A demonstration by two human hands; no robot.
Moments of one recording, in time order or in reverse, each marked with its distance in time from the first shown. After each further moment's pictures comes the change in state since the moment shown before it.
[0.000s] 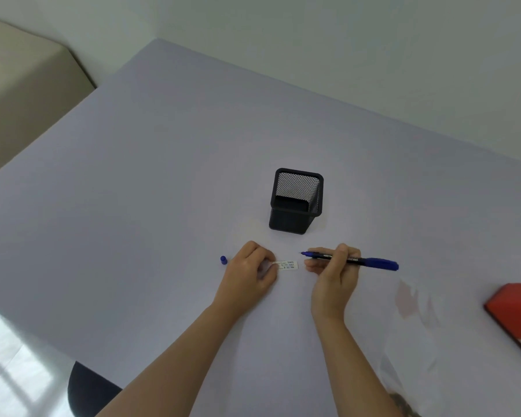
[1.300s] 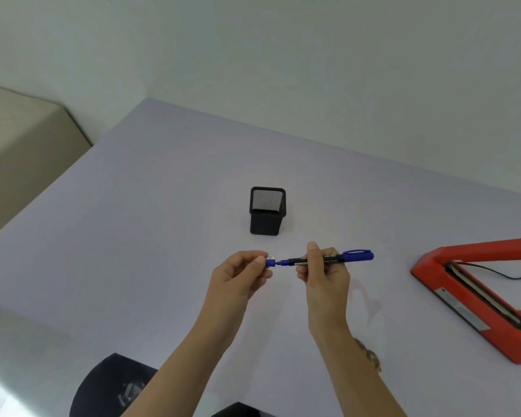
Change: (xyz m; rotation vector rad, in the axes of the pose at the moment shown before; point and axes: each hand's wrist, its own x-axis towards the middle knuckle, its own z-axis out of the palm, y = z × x) left_hand -0.061 0.150 -0.106 -0.978 -0.008 -0.572; right_hand -0.085 -0.130 -0.036 0.052 -0.054 0.053
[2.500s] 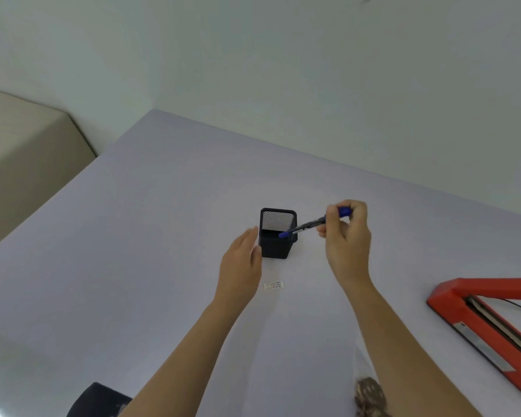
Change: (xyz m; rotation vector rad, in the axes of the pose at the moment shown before) left_hand 0.099 0.000 -0.010 0.867 0.075 0.370; right_hand 0.098 -0.027 0.035 -0.356 -0.129 -0.365
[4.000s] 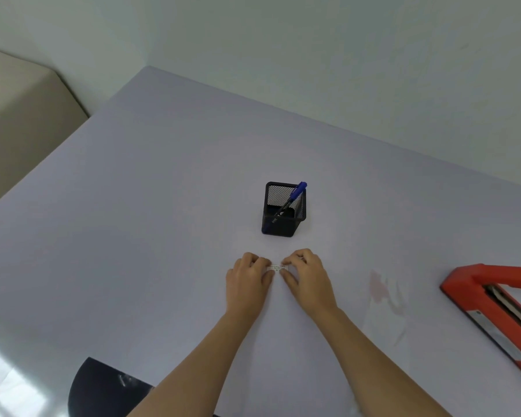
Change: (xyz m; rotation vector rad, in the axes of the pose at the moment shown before) left_hand -0.016 -0.091 0.079 0.340 0.021 0.060; right_hand -0.062 0.150 0.024 -0.689 -0.536 -0.123
